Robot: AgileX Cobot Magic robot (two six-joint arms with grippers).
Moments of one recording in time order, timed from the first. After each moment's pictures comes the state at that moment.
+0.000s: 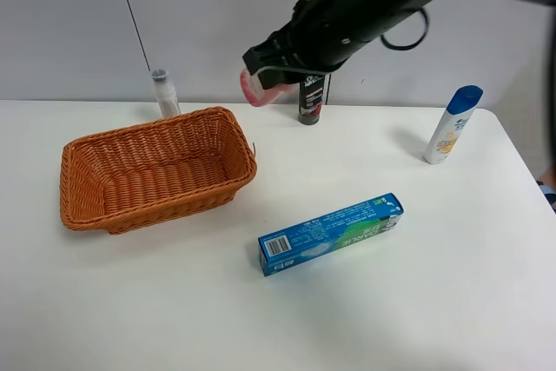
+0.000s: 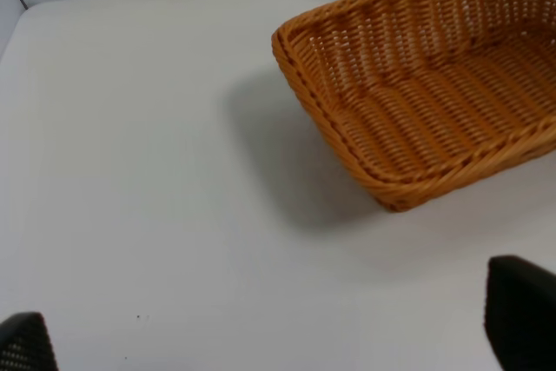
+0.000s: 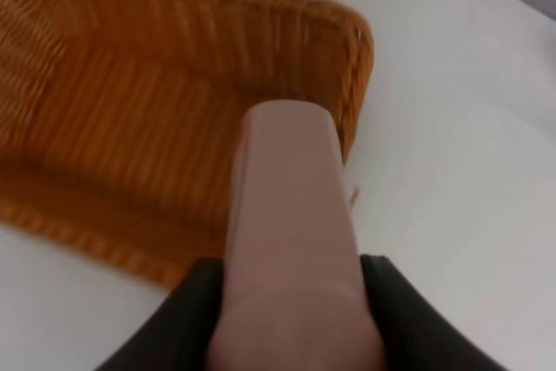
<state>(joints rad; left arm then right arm) 0.05 -0.01 -0.51 0.07 1.05 0.07 0.63 1.72 -1.49 0.25 0.67 -0.18</state>
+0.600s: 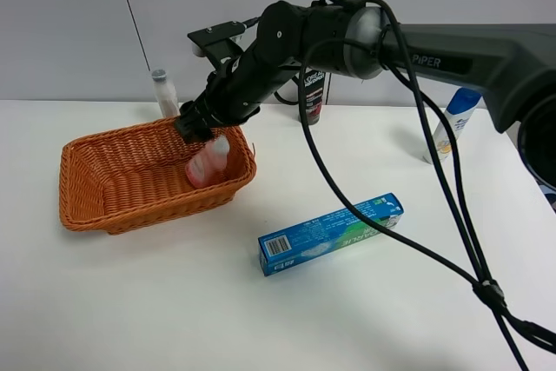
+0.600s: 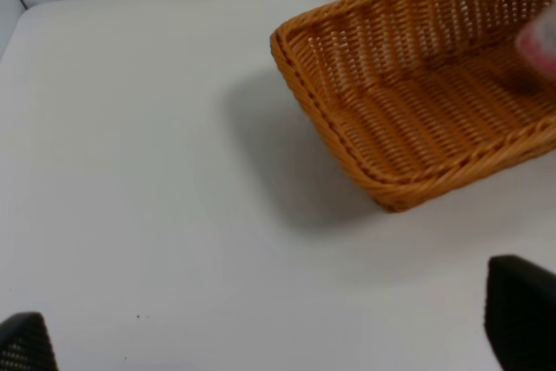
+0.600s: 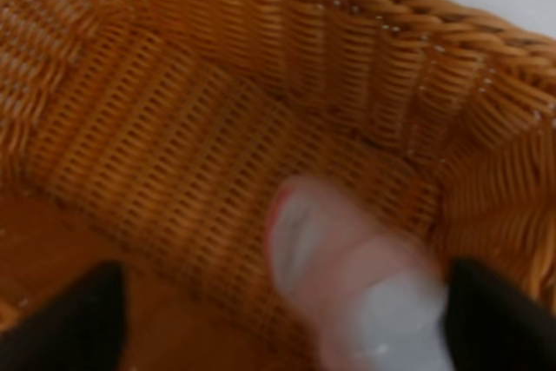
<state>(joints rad) 0.05 -0.01 -0.51 0.07 1.05 0.07 0.72 2.11 -1.72 0.40 0.62 -0.39</state>
